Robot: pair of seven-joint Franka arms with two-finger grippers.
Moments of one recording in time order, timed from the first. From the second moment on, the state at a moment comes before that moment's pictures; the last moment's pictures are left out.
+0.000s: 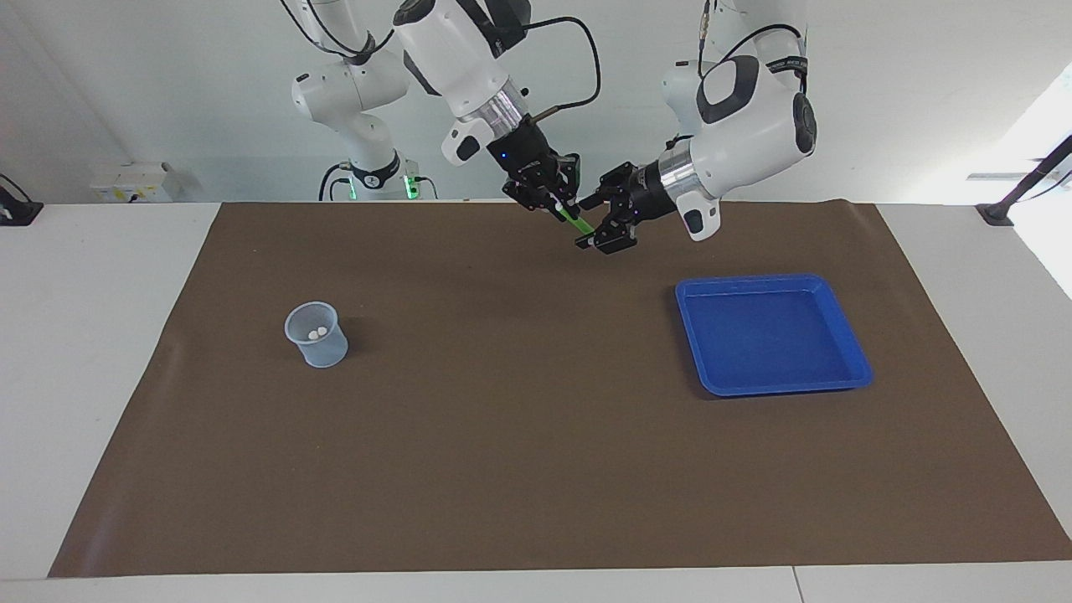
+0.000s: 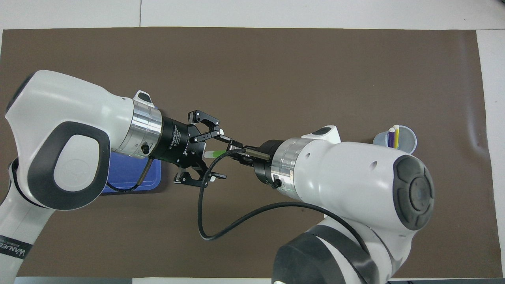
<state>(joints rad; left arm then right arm) -0.34 -0.02 -0.09 -1.92 -0.84 1.86 -1.56 0.48 -0.08 0.14 -1.95 0.50 2.33 0.70</state>
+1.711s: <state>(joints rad) -0.31 -0.03 -0.09 -1.93 -0.83 1.90 -1.53 0.47 -0.09 0.13 -1.95 0.51 2.29 0.70</state>
